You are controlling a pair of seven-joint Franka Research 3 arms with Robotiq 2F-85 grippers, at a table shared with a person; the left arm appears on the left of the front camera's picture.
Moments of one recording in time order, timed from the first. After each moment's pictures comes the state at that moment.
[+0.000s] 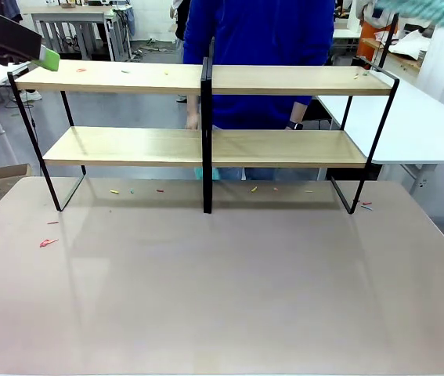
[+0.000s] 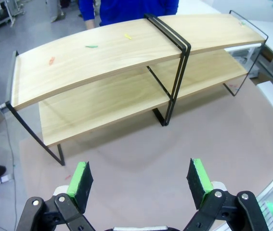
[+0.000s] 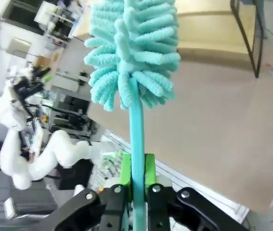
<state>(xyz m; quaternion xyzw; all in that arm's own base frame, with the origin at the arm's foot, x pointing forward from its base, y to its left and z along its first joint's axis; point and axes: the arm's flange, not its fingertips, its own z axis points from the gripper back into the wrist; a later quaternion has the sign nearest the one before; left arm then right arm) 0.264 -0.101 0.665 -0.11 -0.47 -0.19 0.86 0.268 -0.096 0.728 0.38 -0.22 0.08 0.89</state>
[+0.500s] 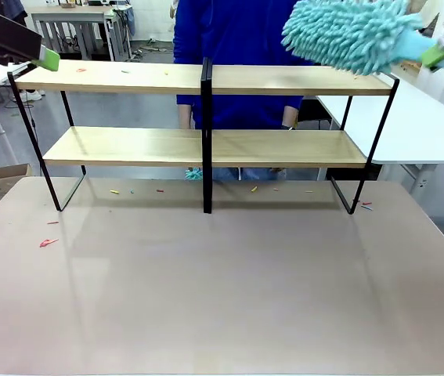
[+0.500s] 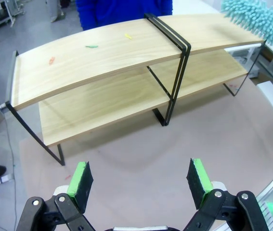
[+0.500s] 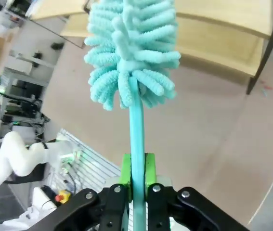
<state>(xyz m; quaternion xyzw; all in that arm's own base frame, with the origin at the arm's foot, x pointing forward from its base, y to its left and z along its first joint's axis) 0.264 -0.100 0.665 -0.11 -0.47 -0.19 0.86 0.339 0.031 0.700 0.25 -0.21 0.13 0.93</state>
